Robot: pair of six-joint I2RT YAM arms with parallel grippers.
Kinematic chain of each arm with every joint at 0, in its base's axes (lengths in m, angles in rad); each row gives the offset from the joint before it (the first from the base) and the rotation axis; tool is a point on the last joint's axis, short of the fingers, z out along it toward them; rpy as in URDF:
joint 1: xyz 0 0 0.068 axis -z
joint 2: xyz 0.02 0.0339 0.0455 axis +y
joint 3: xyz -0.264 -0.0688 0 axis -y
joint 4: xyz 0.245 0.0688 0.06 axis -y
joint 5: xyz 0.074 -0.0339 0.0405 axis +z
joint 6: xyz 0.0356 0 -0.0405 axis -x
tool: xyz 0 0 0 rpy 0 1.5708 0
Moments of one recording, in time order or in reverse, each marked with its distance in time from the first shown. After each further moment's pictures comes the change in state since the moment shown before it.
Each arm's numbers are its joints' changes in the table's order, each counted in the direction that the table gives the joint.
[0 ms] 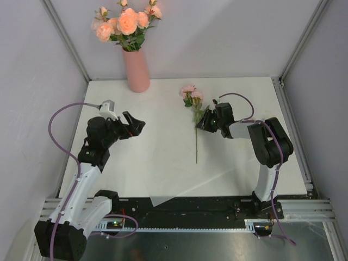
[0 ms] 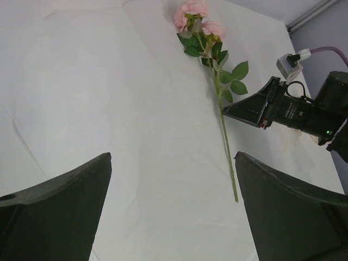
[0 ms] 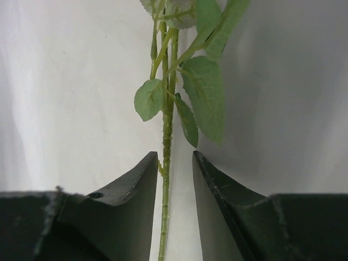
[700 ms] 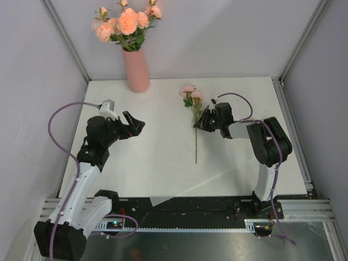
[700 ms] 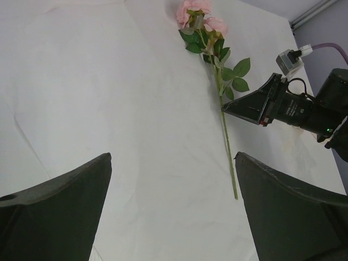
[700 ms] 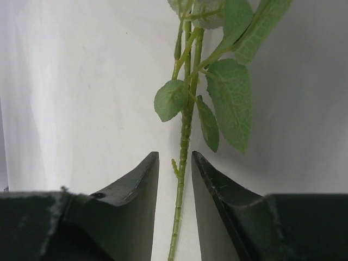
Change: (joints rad) left arm 0.002 0.002 0.024 -0.049 0.012 -0.009; right arm 0.000 0.013 0.002 0.051 0.061 -0.018
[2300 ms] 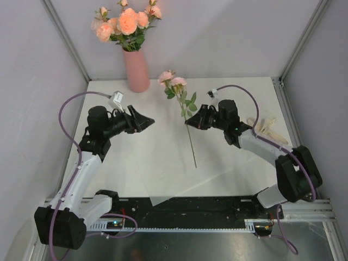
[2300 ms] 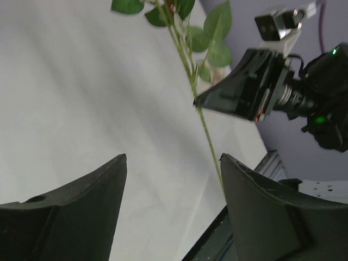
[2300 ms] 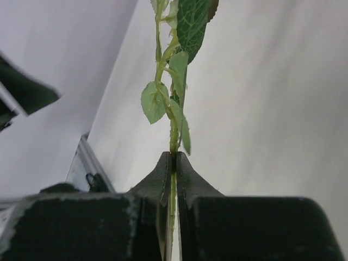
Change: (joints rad) left arm 0.006 0.127 0.106 0.047 -0.356 0.075; right arm -0.113 -0.418 -0.071 -0.070 0.098 -0.042
